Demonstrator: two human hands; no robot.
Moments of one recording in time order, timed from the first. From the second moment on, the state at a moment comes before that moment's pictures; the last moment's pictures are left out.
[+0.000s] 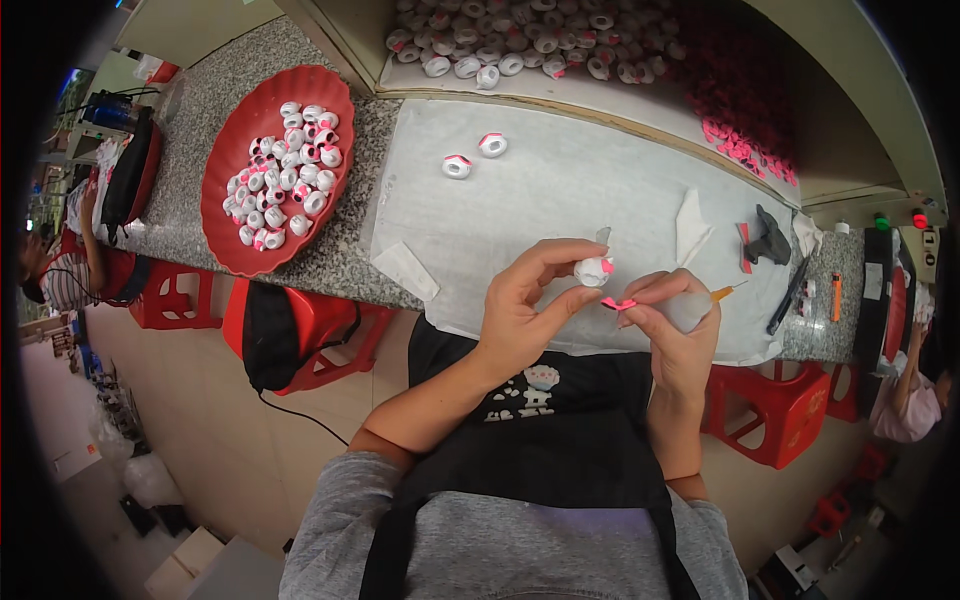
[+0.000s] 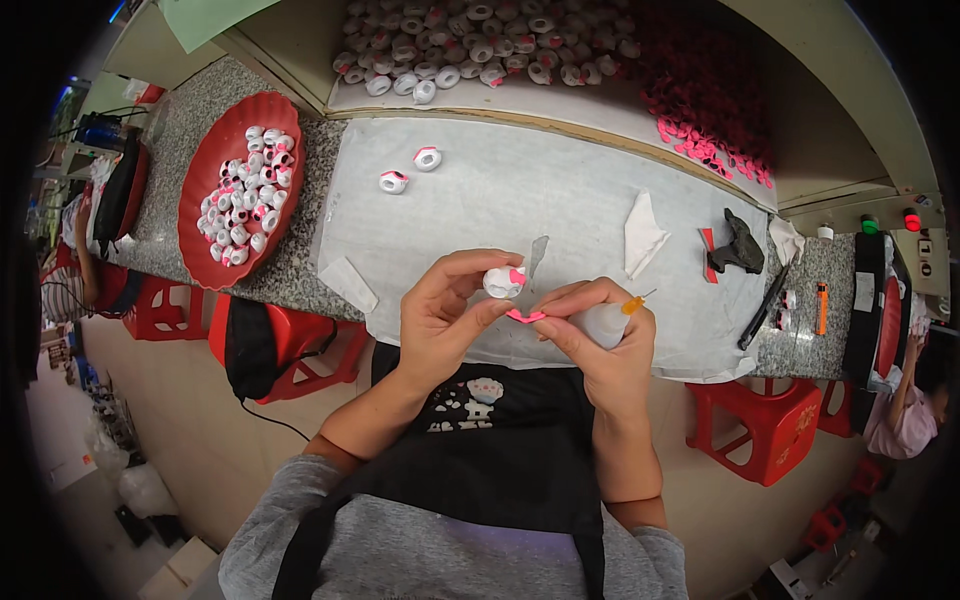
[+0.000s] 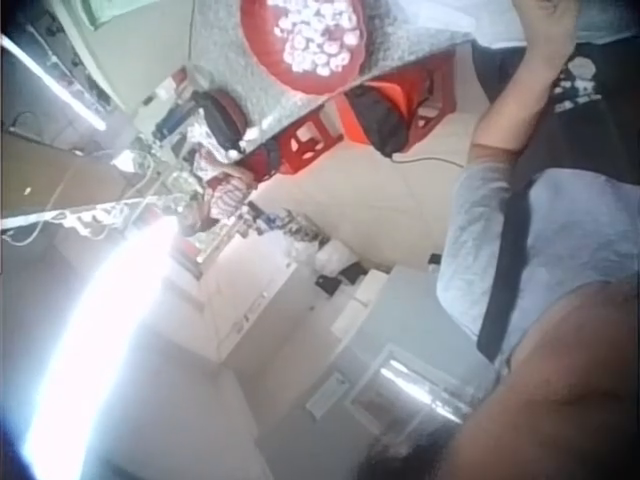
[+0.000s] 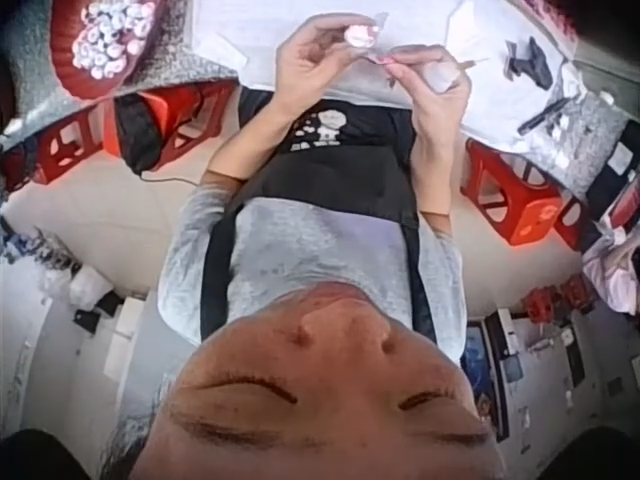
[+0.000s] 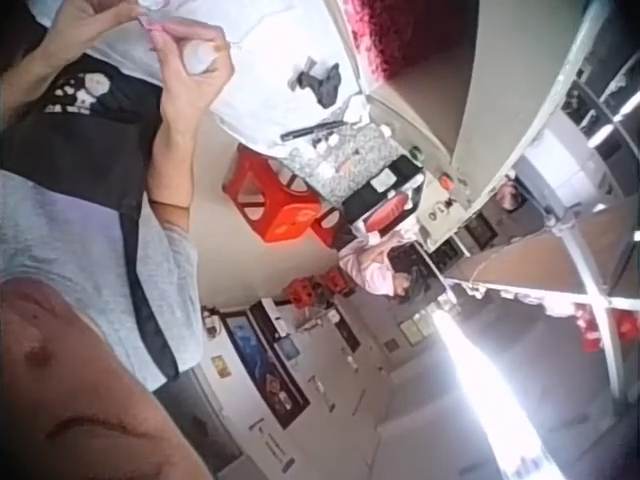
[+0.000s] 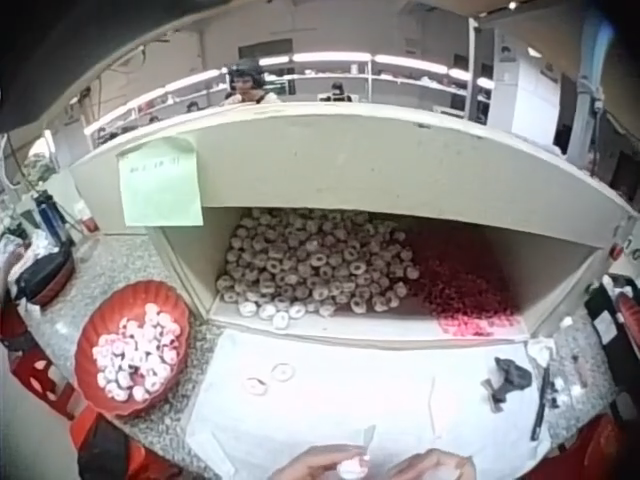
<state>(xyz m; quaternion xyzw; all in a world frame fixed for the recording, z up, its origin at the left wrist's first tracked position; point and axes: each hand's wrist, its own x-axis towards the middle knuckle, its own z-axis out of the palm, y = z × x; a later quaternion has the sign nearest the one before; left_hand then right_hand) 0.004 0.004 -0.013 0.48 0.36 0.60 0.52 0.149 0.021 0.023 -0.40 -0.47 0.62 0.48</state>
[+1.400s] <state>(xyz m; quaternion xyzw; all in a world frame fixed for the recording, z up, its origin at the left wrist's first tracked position) -0.002 -0.003 -0.002 0.45 0.30 0.59 0.61 0.143 0.021 0.027 -0.37 -0.51 0.65 0.42</state>
